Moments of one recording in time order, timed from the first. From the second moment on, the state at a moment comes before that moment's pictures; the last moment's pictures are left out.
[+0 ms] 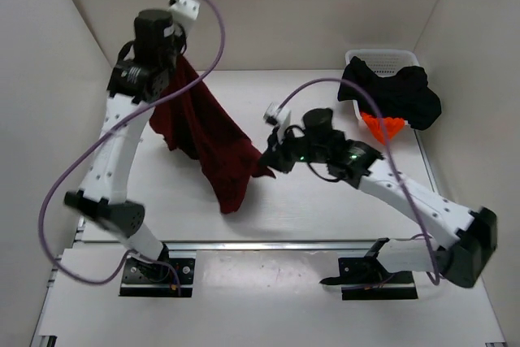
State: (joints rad) left arm -0.32 1.54 1.97 -0.80 -0.47 0.45; right arm 0.80 1.30 1.10 -0.36 -0.36 -0.04
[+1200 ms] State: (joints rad) left arm 0.10 1.72 1.27 -0.79 0.10 0.21; right arm 0.42 1.01 0.62 -0.01 -0.53 0.47
